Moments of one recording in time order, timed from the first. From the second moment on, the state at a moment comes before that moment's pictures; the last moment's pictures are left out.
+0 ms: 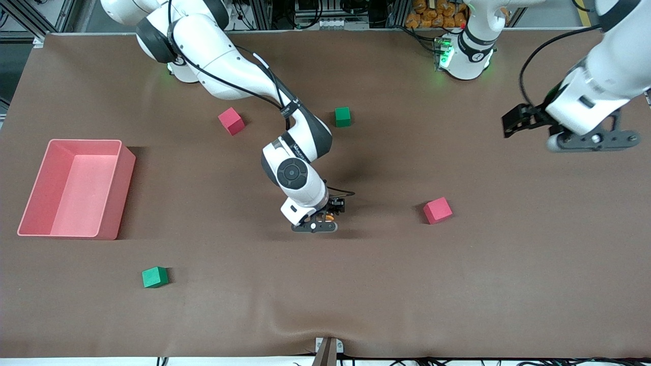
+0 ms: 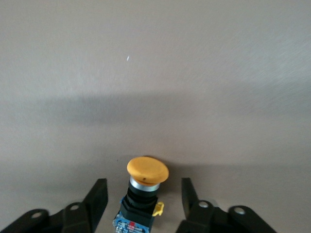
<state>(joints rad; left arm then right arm) -0.04 0.08 -0.21 -1.53 0.00 1.54 -0.26 0.66 0.96 0.00 -1.14 0.19 2.21 0.59</state>
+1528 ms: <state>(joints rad) -0.53 0.71 -0.18 -1.34 0.00 2.17 -0.68 0.08 0.55 0.00 -1.01 0.13 1.50 0.28</state>
